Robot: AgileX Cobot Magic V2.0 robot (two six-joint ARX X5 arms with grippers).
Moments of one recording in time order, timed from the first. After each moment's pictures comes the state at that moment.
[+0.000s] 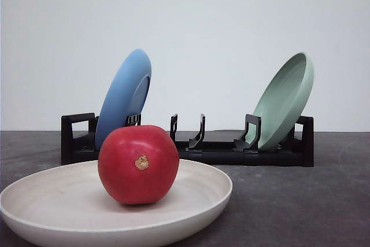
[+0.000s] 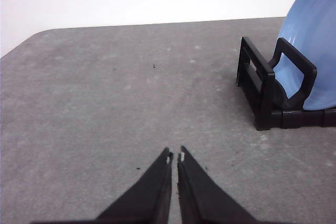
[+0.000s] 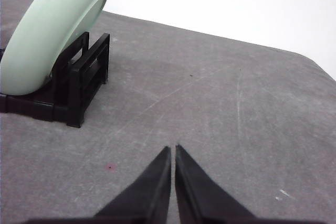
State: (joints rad) left_arx -0.01 0.00 0.02 -0.18 0.00 0.06; right_arx 0.11 0.00 0.01 -0.16 0.11 -0.13
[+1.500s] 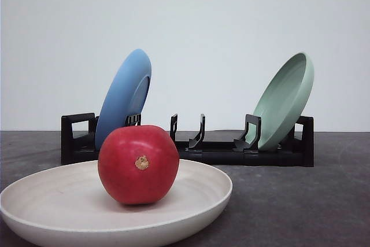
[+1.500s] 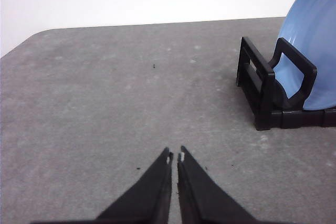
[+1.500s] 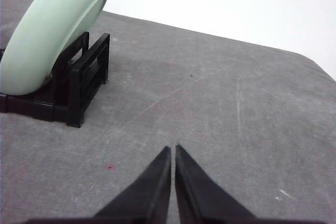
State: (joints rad) left_arx -0.01 0.00 0.02 -0.18 0.00 0.06; right_arx 0.11 0.00 0.01 -0.16 0.11 -0.13
